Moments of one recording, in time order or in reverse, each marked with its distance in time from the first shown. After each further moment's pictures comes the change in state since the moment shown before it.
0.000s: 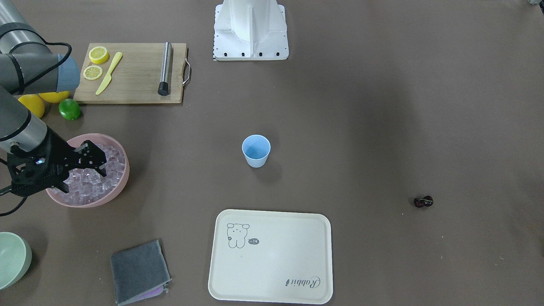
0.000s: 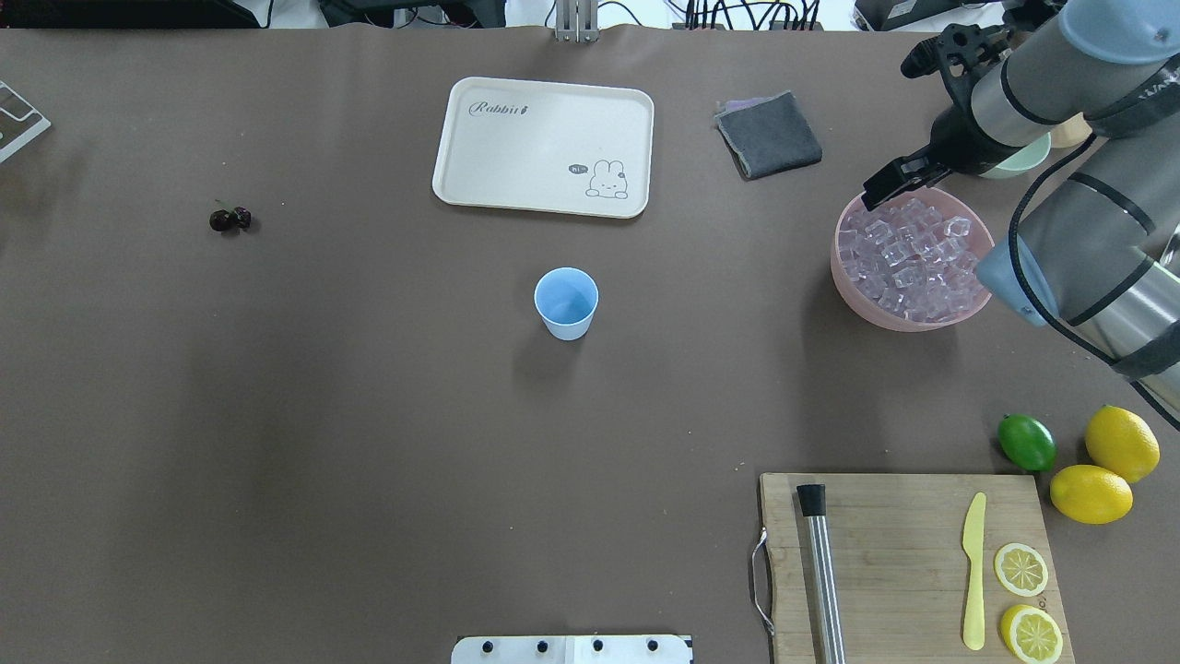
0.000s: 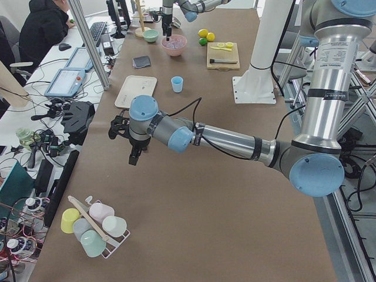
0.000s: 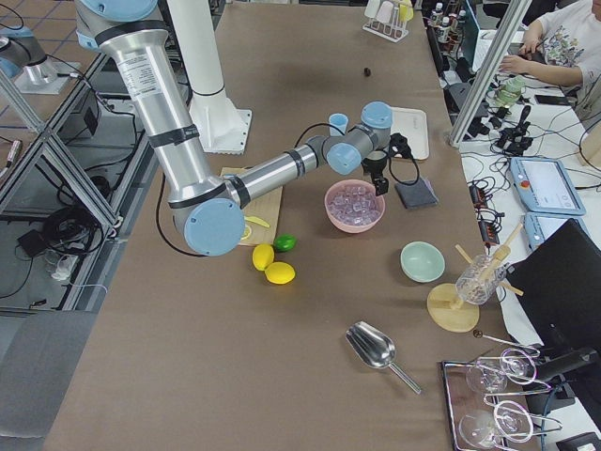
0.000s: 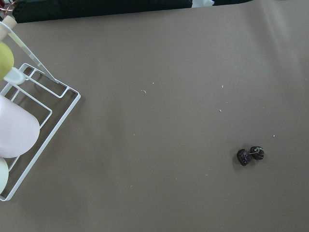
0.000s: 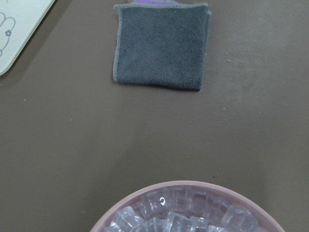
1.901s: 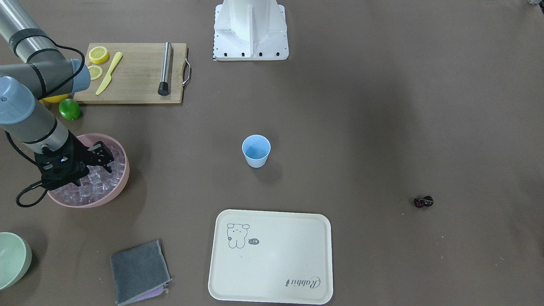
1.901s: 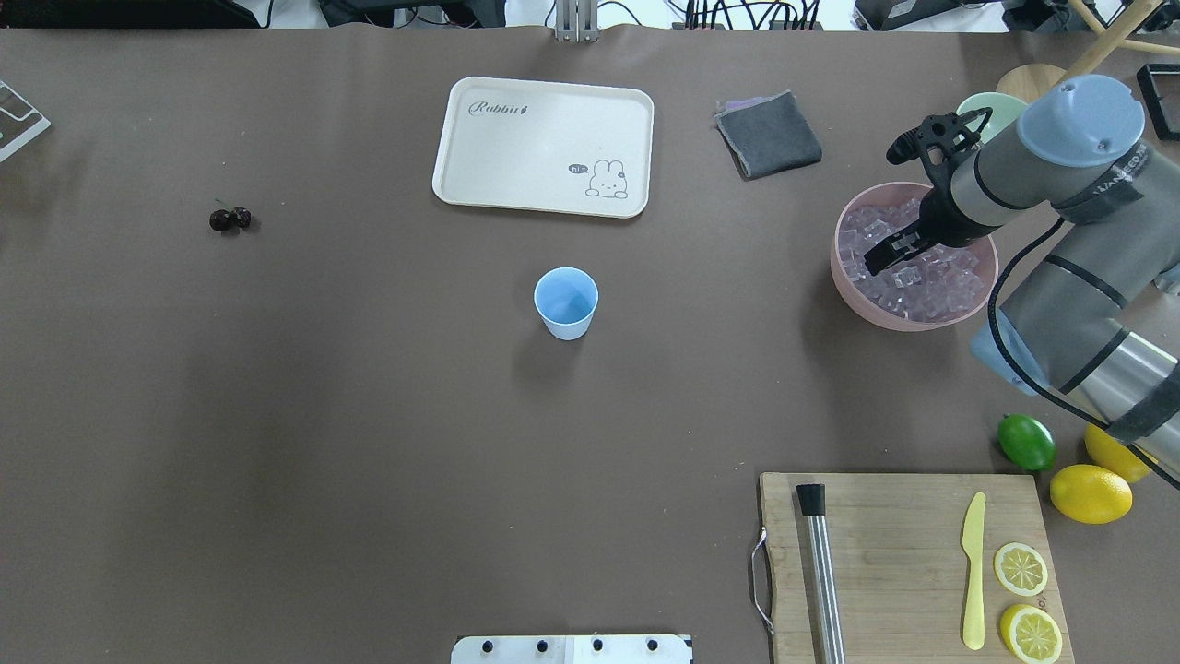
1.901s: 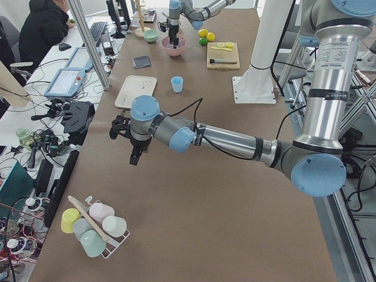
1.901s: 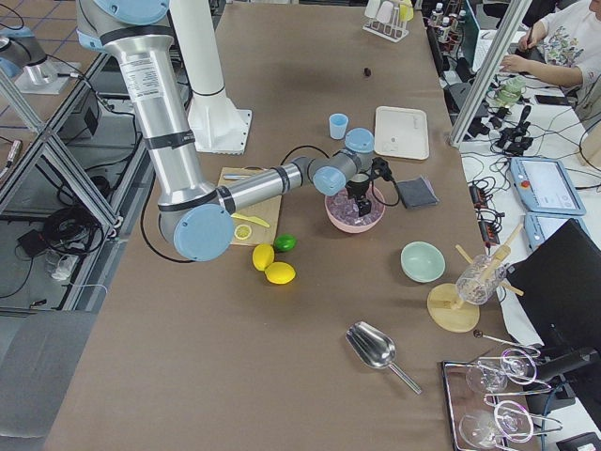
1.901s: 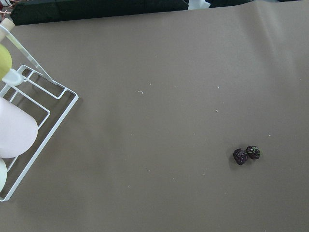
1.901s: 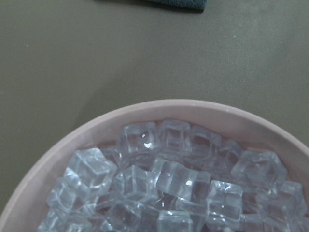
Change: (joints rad) left arm -0.002 0.010 -0.008 -0.004 -0.003 0.001; right arm -0.091 -0.084 -0.041 0.094 -0.082 0.003
